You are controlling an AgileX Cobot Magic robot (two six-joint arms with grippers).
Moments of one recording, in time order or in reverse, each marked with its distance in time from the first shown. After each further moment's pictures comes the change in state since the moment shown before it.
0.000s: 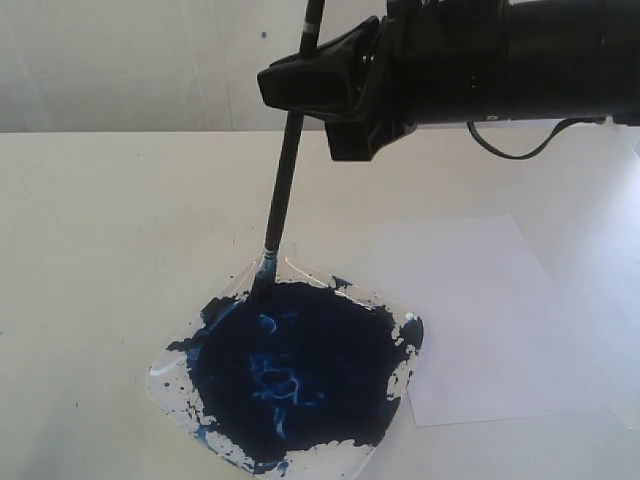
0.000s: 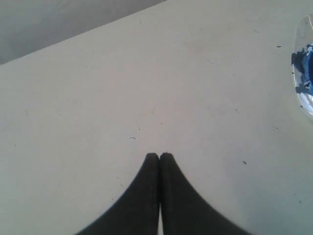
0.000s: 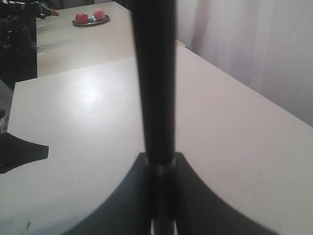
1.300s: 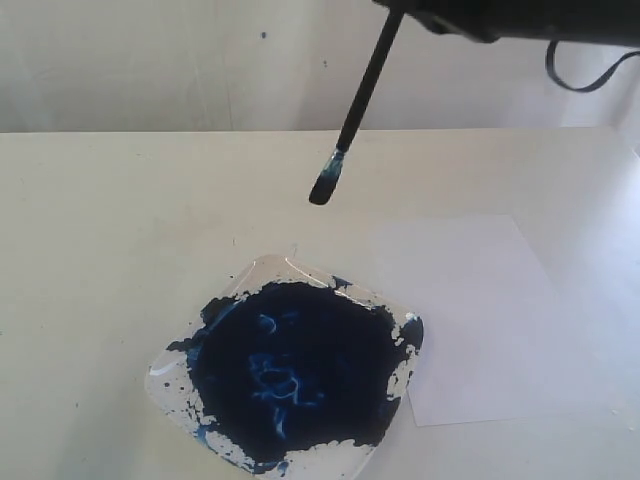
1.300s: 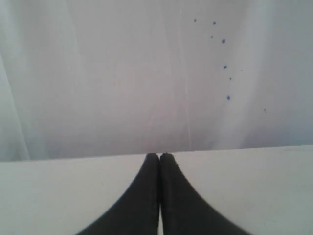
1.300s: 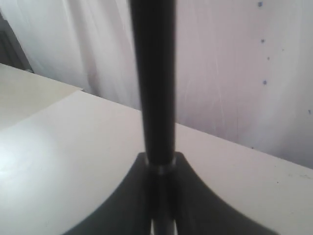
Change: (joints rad) left arm 0.000 0.224 -0.106 0.008 -0.578 -0.292; right arm -0.161 0.000 -0.087 0.030 -0.234 0.211
